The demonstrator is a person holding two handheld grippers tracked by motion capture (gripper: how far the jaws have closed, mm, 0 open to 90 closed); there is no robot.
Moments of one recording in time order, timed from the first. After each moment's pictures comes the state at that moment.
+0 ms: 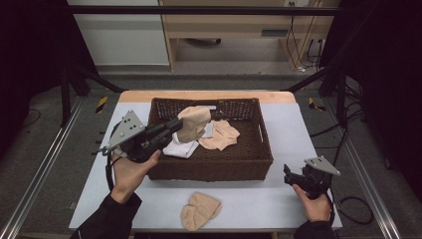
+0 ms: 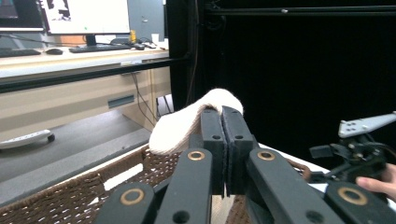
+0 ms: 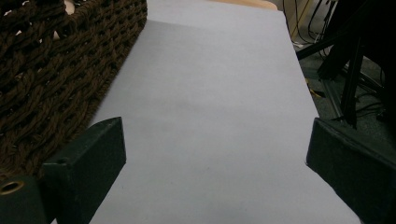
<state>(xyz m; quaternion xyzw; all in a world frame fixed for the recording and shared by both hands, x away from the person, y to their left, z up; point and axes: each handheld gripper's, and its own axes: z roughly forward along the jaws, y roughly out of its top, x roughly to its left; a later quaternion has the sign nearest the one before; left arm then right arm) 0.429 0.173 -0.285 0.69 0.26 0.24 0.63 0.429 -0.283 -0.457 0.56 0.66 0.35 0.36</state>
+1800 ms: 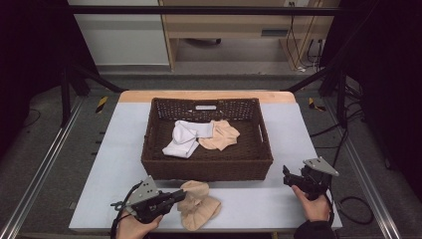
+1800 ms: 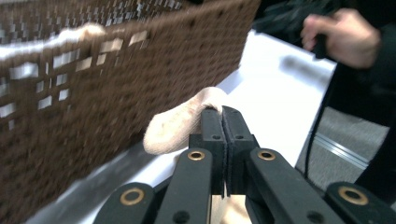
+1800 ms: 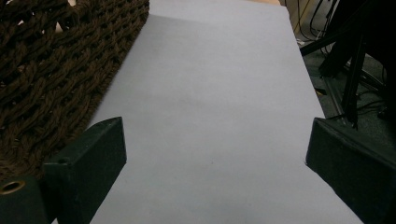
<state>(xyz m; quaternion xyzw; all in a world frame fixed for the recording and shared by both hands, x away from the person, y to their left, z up) 0.371 0.181 -0.435 0.79 0.30 0.09 0.53 0.428 -0.280 -0.459 0.56 0.67 0.34 0.35</state>
